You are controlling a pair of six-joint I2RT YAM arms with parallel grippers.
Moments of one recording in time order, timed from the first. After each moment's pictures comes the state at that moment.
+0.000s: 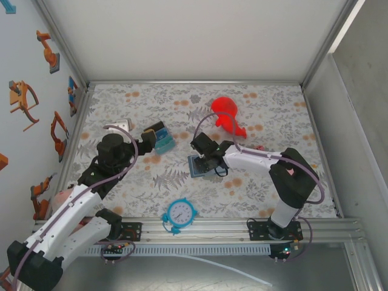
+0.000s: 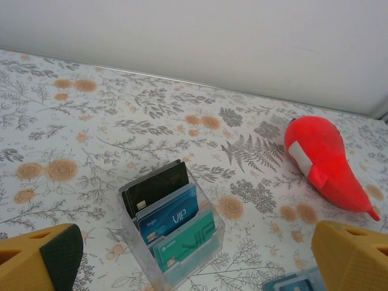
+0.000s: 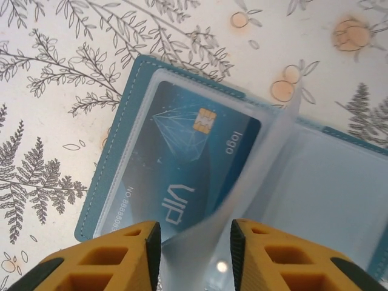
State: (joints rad) left arm -0.53 0.80 0.65 -0.20 -0.21 -0.37; right arm 0.86 1.69 1.05 -0.51 0.09 0.29
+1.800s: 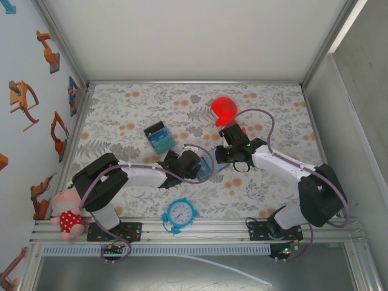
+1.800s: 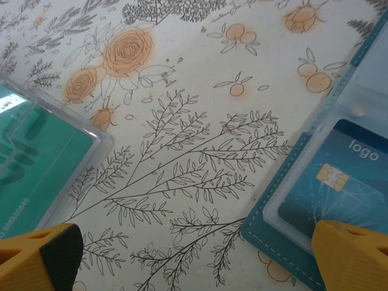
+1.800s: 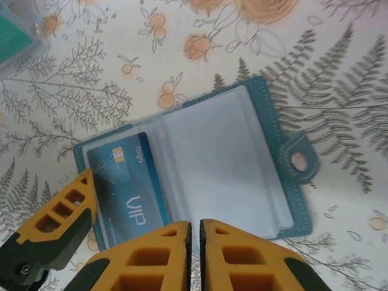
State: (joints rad) left arm -1.03 1.72 0.78 0.02 -0.58 -0.24; right arm 0.62 1.45 0.89 -0.47 -0.11 0.47
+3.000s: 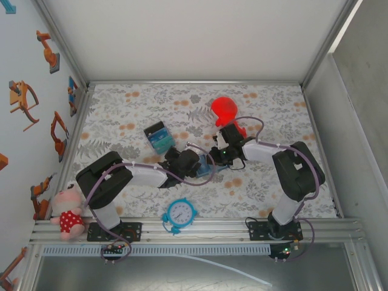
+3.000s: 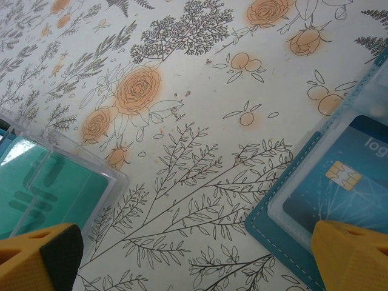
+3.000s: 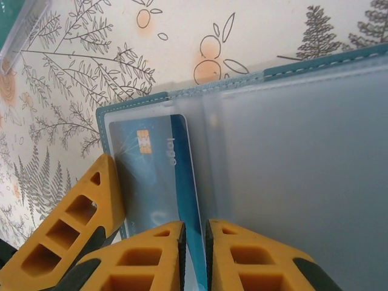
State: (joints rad) left arm -1.02 1.74 0.76 0.17 -0.61 -0.06; right arm 0.53 1.72 0.90 -0.27 -0.49 0.52
